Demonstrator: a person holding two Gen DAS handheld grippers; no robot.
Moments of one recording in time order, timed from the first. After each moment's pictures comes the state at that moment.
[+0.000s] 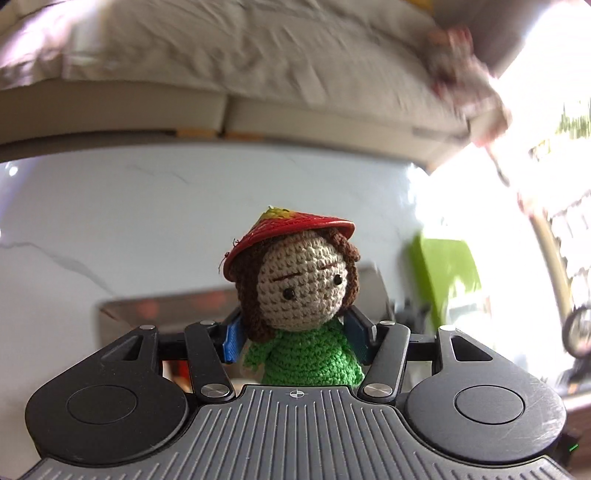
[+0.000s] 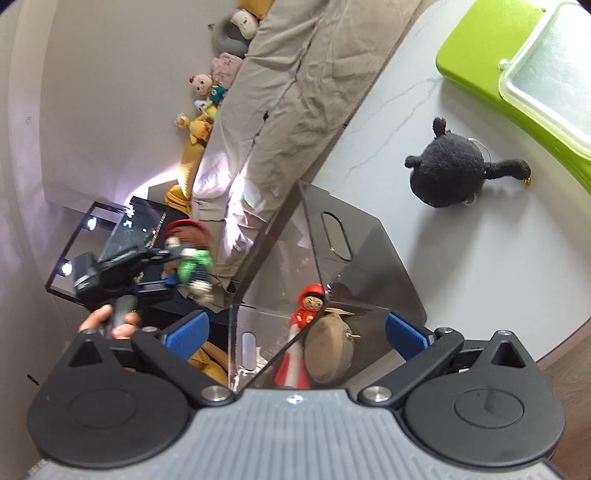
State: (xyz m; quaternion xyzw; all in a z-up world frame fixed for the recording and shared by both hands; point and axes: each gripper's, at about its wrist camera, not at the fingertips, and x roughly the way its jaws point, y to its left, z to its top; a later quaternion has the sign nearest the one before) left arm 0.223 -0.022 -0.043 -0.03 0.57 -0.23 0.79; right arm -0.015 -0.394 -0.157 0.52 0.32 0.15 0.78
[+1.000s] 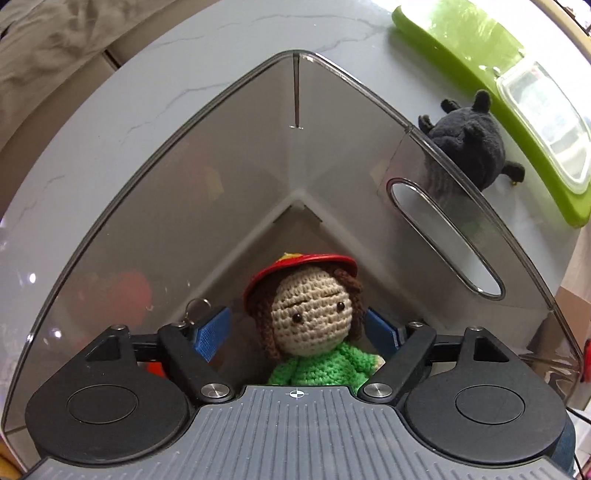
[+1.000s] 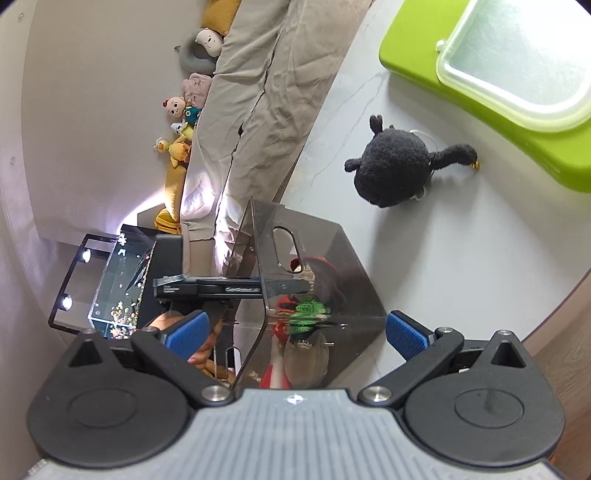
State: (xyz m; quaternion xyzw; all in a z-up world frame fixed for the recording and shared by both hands) left arm 0.229 -0.154 -0.182 0.27 0.61 -0.29 0.68; right arm -0.017 -0.422 -0.204 0.57 0.33 0.12 0.74
